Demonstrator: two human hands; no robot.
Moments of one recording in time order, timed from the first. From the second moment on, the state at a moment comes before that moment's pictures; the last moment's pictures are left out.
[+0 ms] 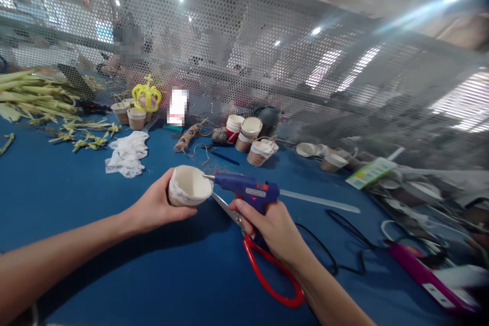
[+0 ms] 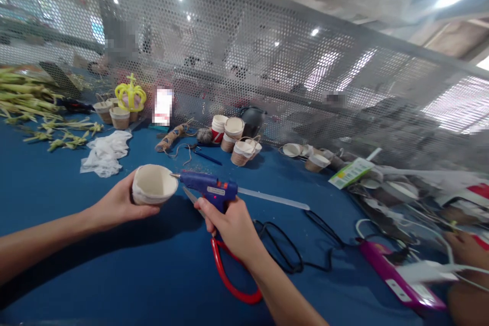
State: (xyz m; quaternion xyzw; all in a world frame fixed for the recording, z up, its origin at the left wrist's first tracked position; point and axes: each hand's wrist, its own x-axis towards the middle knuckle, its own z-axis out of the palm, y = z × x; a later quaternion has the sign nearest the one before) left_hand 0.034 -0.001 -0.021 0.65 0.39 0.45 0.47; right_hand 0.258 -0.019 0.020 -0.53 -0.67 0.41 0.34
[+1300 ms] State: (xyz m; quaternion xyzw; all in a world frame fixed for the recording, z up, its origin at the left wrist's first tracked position) left_hand 0.027 0.000 -0.018 0.77 0.36 0.32 0.43; right_hand 0.273 -0.013 0.042 -0.54 -0.70 0.41 0.24
